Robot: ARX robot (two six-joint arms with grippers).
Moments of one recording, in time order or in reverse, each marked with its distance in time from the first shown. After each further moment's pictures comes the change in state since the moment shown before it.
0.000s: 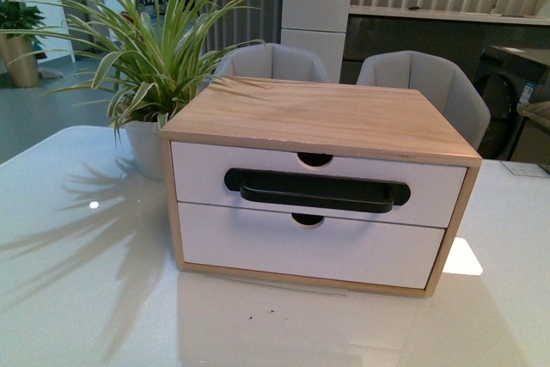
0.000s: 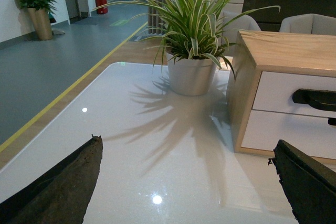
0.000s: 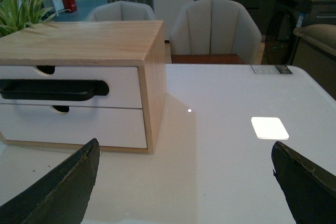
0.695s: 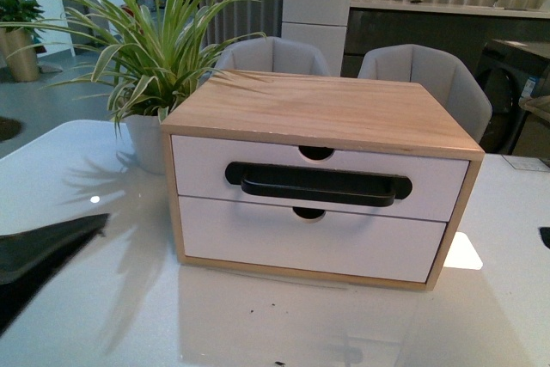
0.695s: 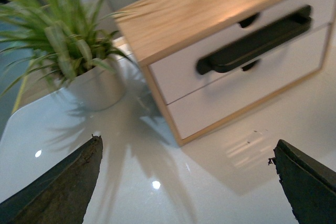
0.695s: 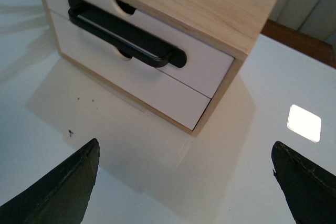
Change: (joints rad) left arm -0.208 1.123 0.356 0.534 0.349 0.464; right arm 0.154 0.926 0.475 0.063 -0.198 -0.412
